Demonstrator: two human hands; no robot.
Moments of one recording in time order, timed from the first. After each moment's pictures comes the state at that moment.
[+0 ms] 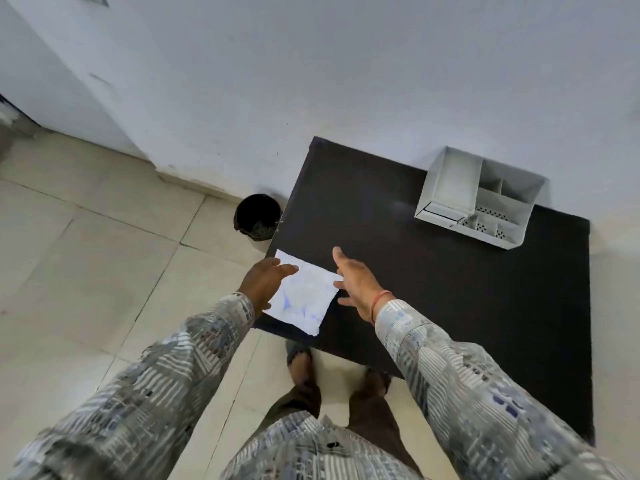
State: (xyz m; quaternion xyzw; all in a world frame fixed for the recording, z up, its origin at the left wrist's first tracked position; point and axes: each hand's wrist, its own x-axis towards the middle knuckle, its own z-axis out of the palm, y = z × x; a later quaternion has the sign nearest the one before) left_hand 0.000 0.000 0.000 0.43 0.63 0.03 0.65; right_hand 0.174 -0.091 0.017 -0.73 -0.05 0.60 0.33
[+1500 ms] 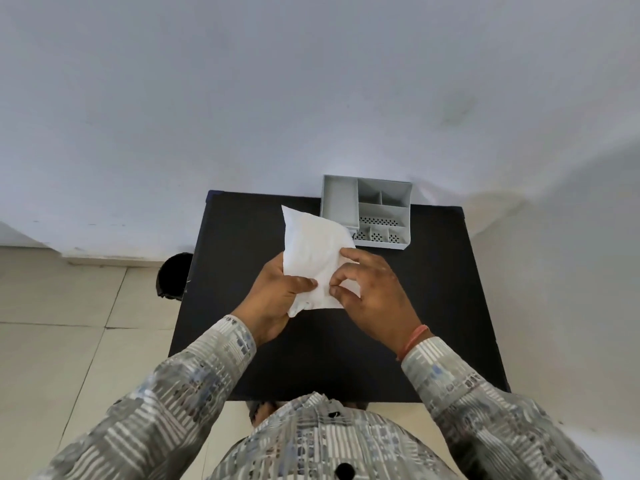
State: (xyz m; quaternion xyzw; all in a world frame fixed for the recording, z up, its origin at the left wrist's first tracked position) left_hand 0.187 -0.086 0.138 0.47 0.35 0.08 0.81; right_hand 0.309 -0.232 0.164 -0.85 -0.42 0.19 0.24
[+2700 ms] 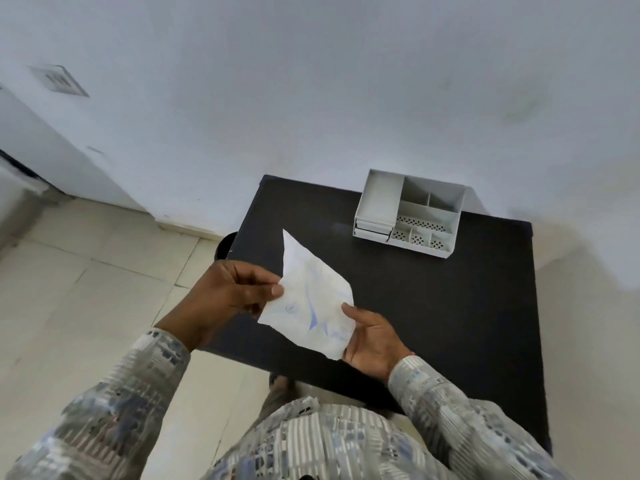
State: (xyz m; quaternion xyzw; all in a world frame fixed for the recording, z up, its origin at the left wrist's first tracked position) left_hand 0.107 -0.117 0.177 0.64 0.45 0.09 0.61; right_hand 0.306 -0.278 0.040 -0.35 0.10 0.74 0.56
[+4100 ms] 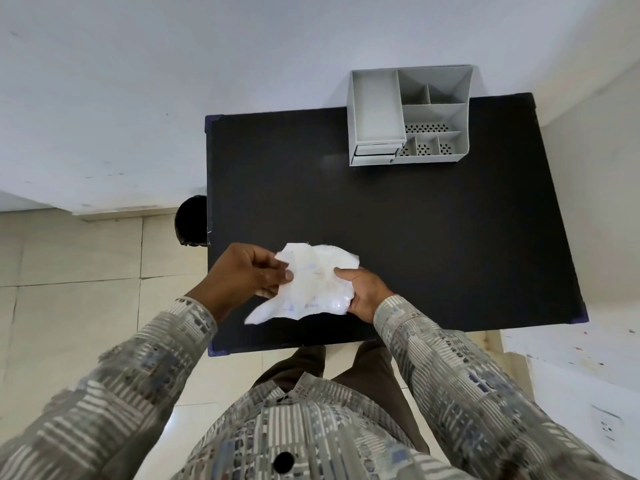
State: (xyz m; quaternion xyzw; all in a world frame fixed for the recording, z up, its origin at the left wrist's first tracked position) left_hand 0.094 0.014 0.051 0.61 0.43 -0.12 0.65; right_hand 0.231 -0.180 -0.071 -0.56 0.26 0.58 0.53
